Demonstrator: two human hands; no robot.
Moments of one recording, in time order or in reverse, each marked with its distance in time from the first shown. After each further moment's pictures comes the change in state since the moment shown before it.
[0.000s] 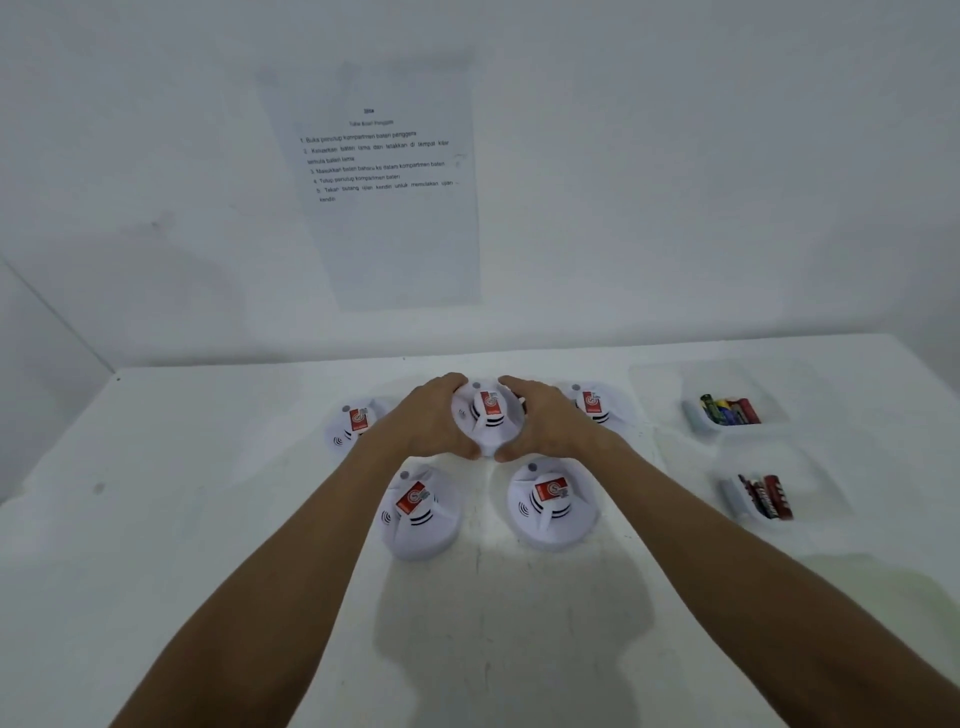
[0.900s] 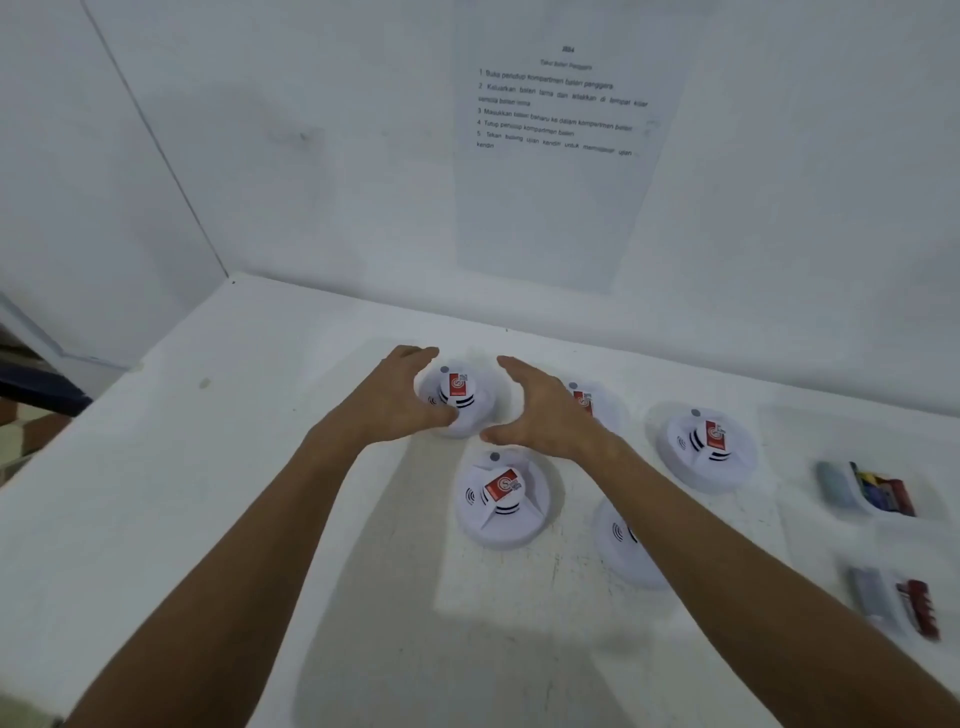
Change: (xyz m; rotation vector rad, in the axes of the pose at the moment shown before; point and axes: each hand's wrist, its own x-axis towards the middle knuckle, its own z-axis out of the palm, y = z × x) left_hand -0.065 -0.115 -0.043 -0.147 0.263 -0.238; right_hand 0.055 -0.081 0.067 0.092 -0.107 -0.119
